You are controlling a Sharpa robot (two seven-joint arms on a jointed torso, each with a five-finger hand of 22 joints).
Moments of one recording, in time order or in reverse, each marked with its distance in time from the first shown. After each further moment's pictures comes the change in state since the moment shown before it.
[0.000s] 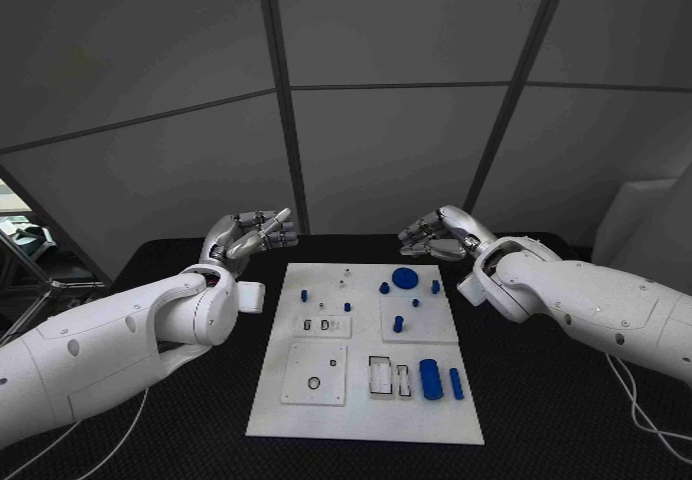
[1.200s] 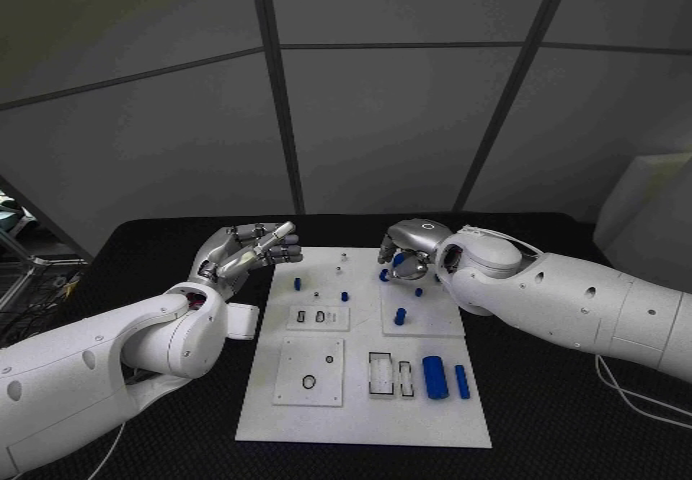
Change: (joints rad) left arm -0.002 -0.070 0.001 0.185 -0.011 0.023 -0.017; left_hand 0.007 -0.007 -0.007 -0.017 0.000 0.003 0.004 -0.024 0.000 0.003 0.004 -0.035 -0.001 -0.011 0.011 -0.027 0.001 0.036 -0.006 0.006 -0.004 -0.010; right arm 0.040 0.065 0.000 0.047 -0.761 0.130 -0.347; right_hand -0.061 -0.100 0.118 0.005 0.005 0.066 -0.033 -0.041 0.001 0.017 -0.044 -0.009 0.001 0.293 -0.091 0.696 0.500 -0.047 0.374 -0.086 0.841 0.836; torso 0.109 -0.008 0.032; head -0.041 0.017
